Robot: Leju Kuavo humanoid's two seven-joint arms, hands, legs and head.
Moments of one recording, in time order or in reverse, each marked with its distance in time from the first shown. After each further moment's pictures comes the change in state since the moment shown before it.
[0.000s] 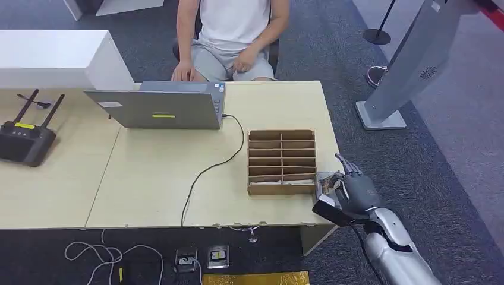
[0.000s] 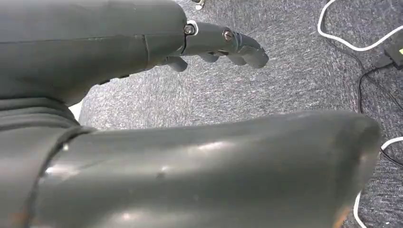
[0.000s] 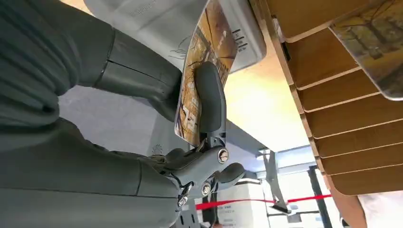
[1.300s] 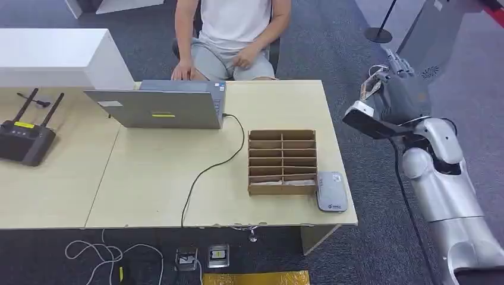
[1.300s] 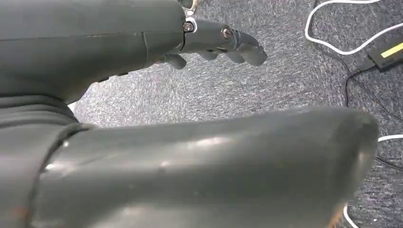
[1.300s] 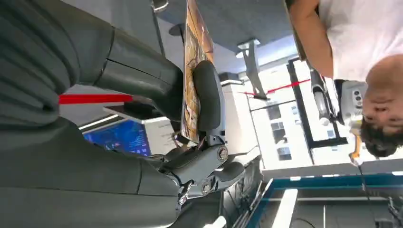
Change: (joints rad) left arm -0.009 -0.002 0.000 0.000 -0.031 0.013 -0.019; right arm -0.406 -0.039 -0.140 -0.168 0.086 0.146 0.006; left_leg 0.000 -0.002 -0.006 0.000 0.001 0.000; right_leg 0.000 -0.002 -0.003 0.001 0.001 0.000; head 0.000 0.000
